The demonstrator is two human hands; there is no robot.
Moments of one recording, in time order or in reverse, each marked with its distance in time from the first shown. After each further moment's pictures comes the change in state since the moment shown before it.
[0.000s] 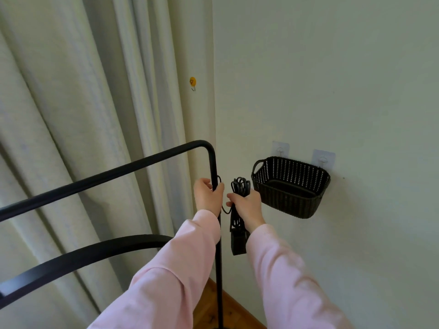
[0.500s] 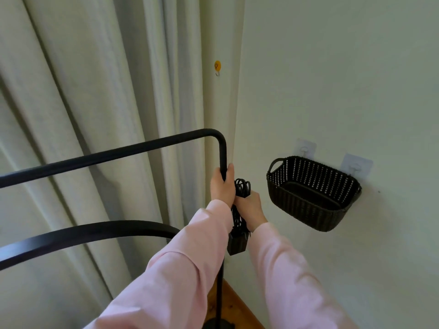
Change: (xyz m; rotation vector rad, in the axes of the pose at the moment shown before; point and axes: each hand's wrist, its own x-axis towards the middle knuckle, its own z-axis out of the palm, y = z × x) left_hand 0.018 -0.003 0.032 -0.178 0.084 -0.020; right_hand 0.027 0.015 0.005 -0.023 -0.256 0.093
